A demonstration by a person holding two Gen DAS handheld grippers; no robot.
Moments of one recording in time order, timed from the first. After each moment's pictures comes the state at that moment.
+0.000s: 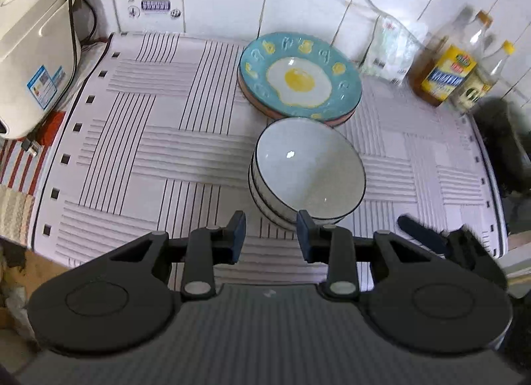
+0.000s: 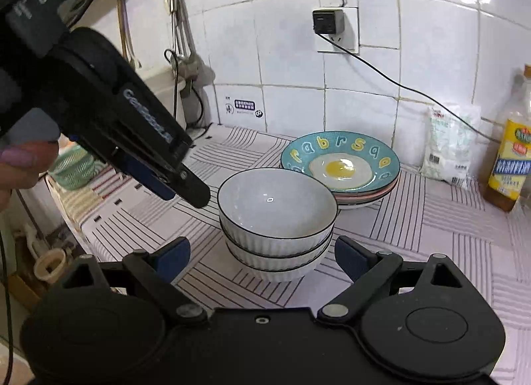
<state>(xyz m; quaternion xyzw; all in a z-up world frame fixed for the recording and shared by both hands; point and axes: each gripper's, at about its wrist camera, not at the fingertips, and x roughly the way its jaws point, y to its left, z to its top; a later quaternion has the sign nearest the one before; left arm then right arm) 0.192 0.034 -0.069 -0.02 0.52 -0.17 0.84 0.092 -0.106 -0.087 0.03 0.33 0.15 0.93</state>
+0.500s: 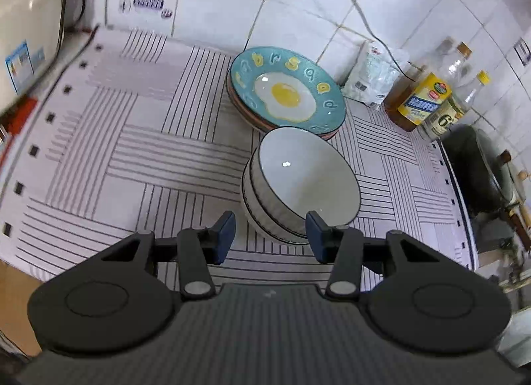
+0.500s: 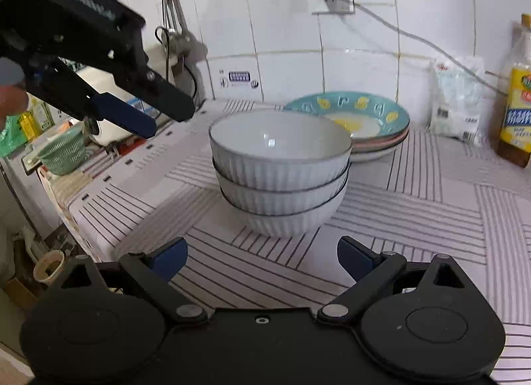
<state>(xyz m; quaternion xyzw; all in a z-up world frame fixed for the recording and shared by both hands) 0.199 0.069 -0.106 -0.11 0.49 -0.21 0.84 0.089 -0.093 -0.151 0.04 0.35 0.14 0.93</state>
